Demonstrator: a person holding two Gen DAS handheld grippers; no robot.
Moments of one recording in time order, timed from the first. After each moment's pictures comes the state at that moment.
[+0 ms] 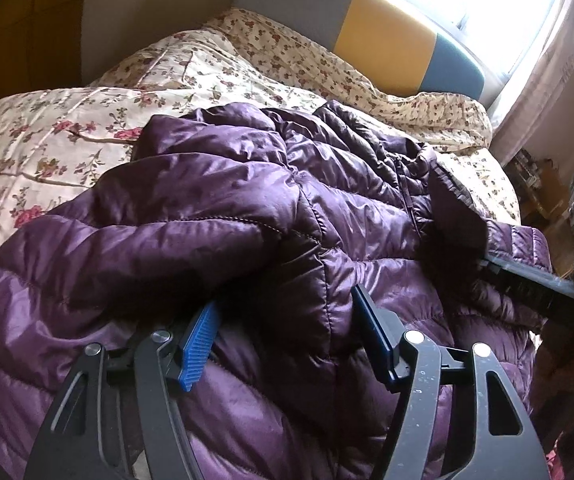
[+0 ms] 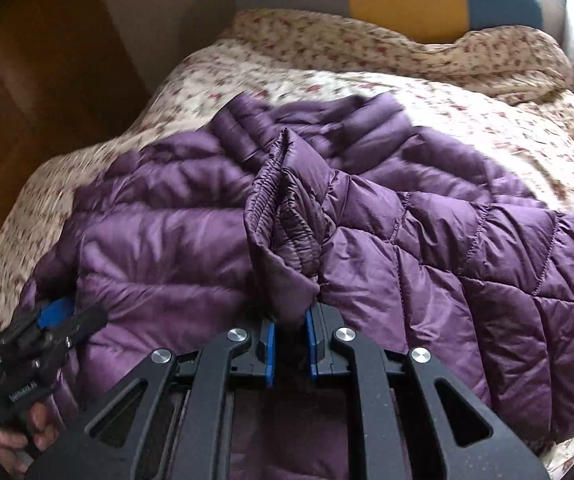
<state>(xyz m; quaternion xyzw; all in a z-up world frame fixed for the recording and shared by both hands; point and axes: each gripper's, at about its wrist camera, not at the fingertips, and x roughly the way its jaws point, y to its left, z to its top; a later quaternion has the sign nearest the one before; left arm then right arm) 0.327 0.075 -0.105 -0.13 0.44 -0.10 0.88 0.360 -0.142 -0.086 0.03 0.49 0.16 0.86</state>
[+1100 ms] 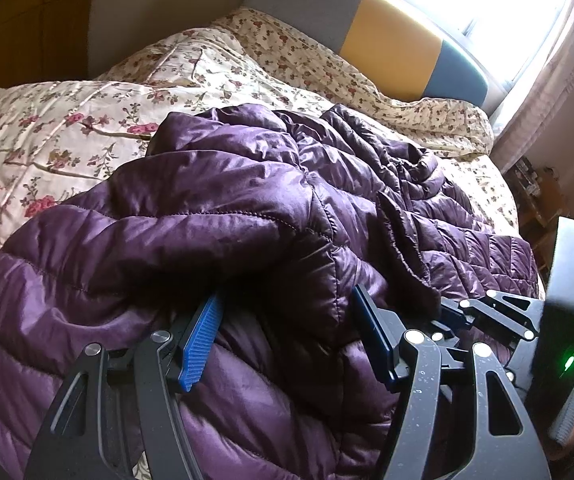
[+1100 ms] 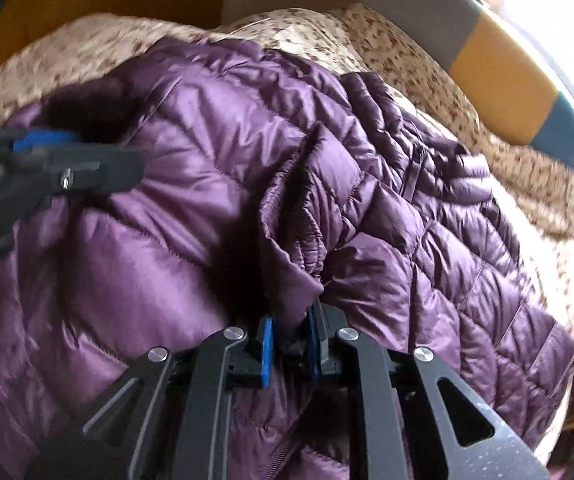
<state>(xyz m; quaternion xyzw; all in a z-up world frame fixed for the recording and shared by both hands) 0.322 0.083 -0.103 -0.14 0.44 -0.10 0.88 0.304 -0.054 -0.123 -0.26 0.44 0.19 0.84</state>
